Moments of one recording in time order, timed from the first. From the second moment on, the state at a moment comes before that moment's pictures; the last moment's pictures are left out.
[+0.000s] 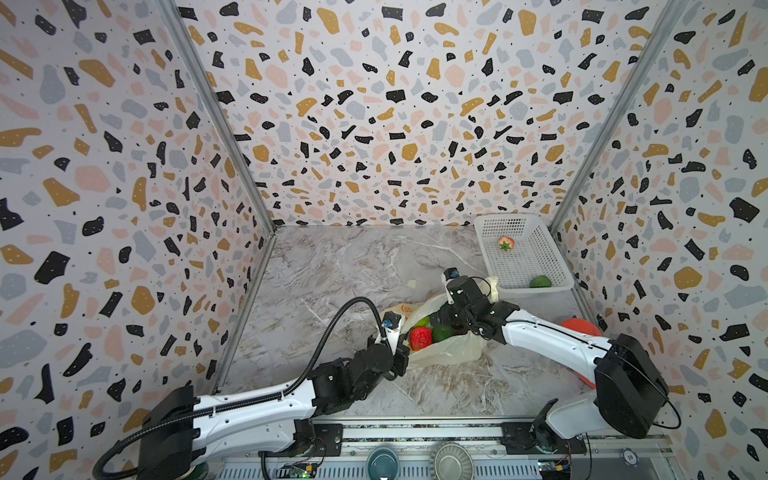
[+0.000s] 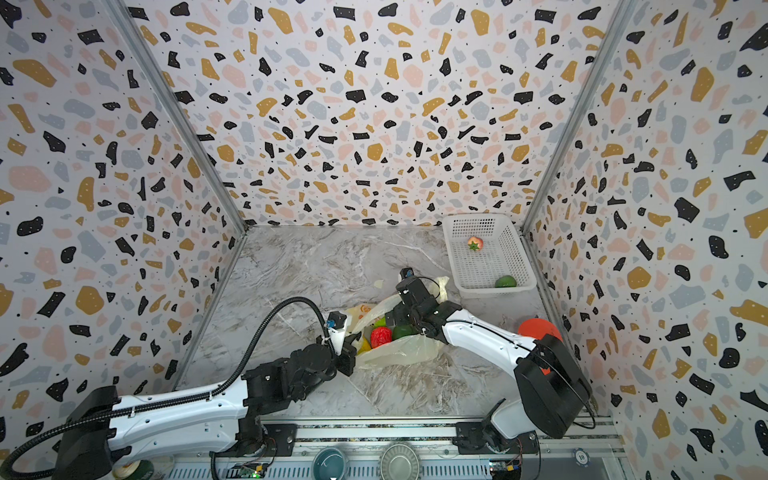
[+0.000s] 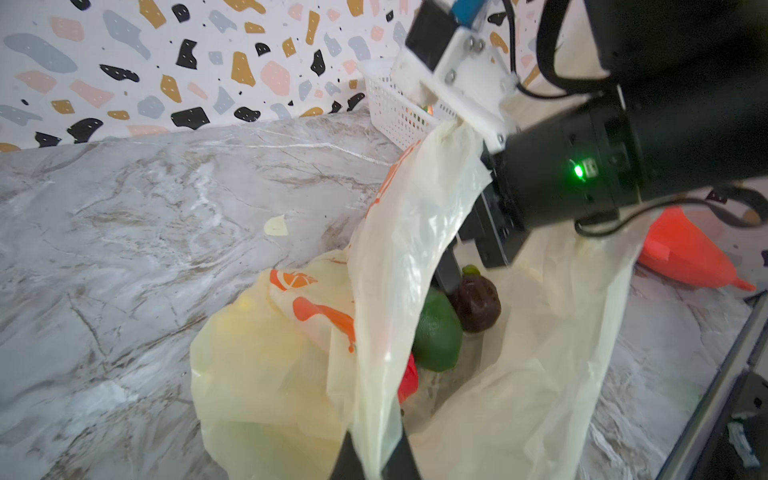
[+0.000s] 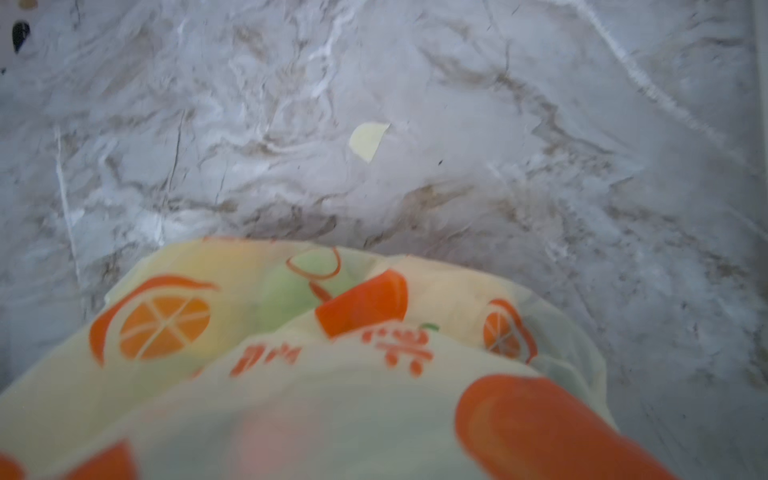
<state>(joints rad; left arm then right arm) -1.17 1.00 0.55 0.02 -0.52 -0.40 0.78 1.42 0.92 -0.30 0.12 0.39</state>
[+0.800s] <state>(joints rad) -1.06 1.06 0.69 -0.03 -0.47 -0.45 1.14 1.10 0.79 -0.47 0.34 0.27</state>
